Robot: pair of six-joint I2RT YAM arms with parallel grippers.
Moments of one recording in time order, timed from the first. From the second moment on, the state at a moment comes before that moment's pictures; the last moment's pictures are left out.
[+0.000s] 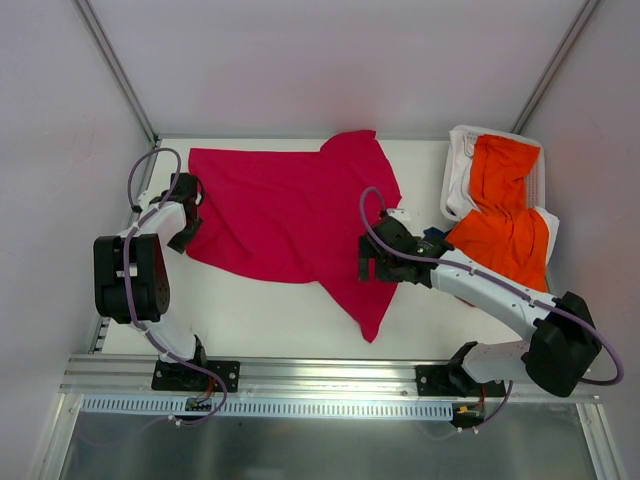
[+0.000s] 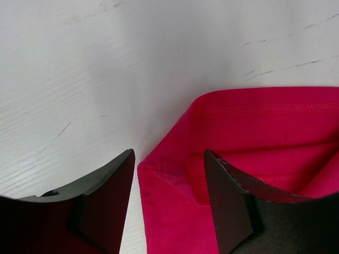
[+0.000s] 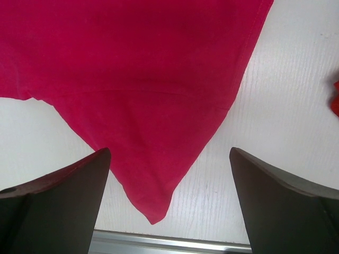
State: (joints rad) left arm 0.07 1.67 1.04 -0.57 -0.52 -1.01; right arm 0.80 1.31 0.95 -0.74 0.32 0.66
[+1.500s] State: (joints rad) left arm 0.07 1.11 0.72 -0.80 -0.51 -1.21; right arm 0.77 1.15 0.82 -0.71 0.27 0.64
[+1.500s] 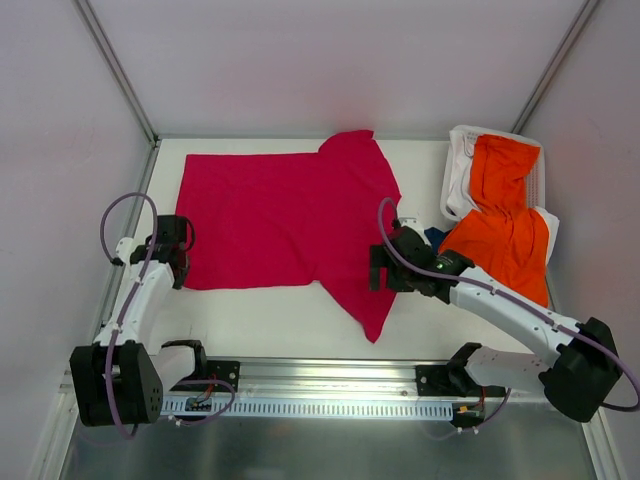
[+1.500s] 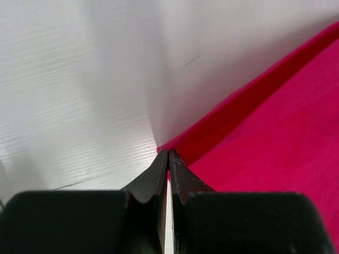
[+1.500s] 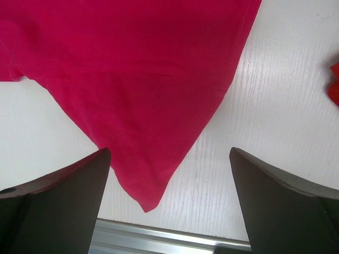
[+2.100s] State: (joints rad) left arm 0.07 0.87 0.66 -0.89 -0.49 -1.18; right arm 0.80 0.97 0.74 -0.76 0.22 0.68
